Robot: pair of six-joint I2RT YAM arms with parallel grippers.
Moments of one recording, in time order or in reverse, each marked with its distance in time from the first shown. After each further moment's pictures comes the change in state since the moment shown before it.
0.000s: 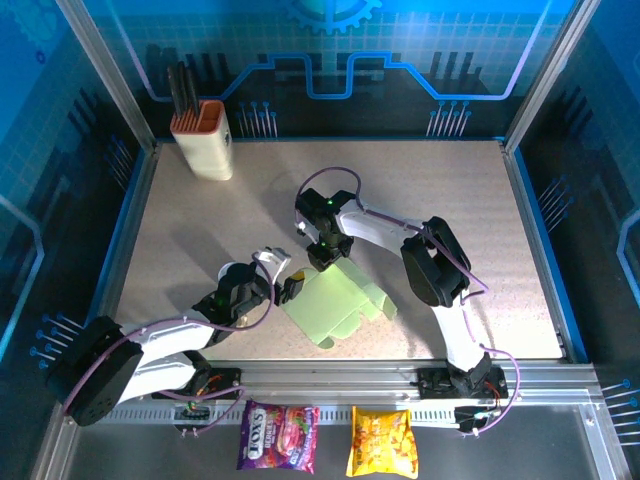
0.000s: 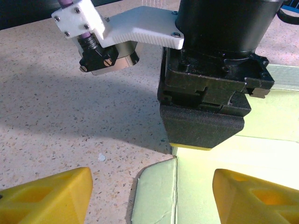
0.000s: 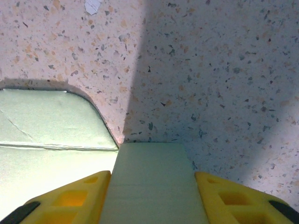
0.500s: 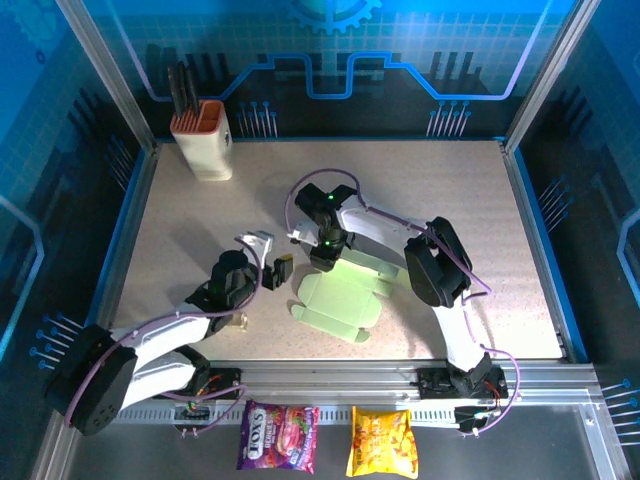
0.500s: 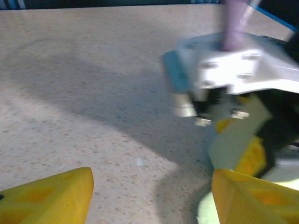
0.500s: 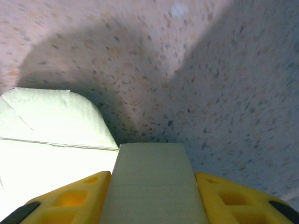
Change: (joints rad) left arm 0.137 -0.051 0.091 -0.166 -0.041 -0.199; right arm -0.004 -0.012 0.085 -0.082 -0.054 -0.475
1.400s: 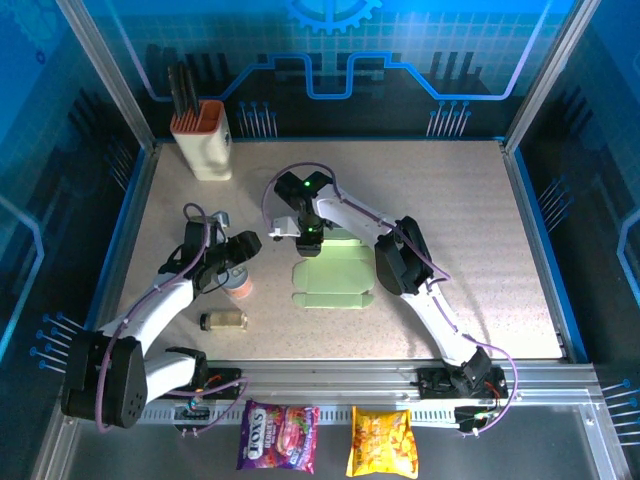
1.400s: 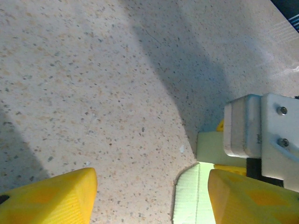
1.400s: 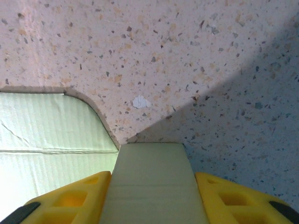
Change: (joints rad) left arm 0.361 0.062 0.274 -0.569 0.283 -0.423; right arm 0.010 0.353 0.507 -0.187 0.044 -0.315
